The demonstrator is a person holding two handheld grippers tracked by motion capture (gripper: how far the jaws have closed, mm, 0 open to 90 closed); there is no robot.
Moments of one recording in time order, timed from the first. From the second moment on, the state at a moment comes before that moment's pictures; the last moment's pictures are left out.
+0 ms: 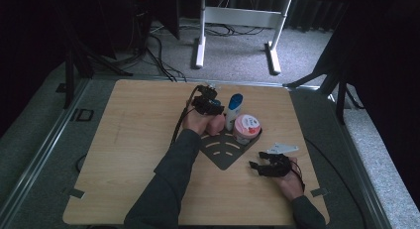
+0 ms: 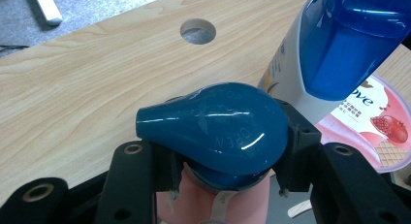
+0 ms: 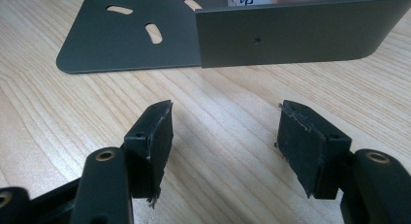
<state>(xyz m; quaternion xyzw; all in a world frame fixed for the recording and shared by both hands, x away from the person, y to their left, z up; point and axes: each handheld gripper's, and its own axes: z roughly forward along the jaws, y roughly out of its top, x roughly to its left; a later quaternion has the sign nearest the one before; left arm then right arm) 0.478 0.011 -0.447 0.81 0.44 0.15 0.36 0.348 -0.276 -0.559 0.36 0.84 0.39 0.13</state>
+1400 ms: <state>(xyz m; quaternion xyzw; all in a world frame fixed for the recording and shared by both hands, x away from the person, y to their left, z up) 0.469 0.011 -0.450 0.83 0.43 0.14 0.33 0.348 -0.275 -0.559 0.36 0.84 0.39 0.13</state>
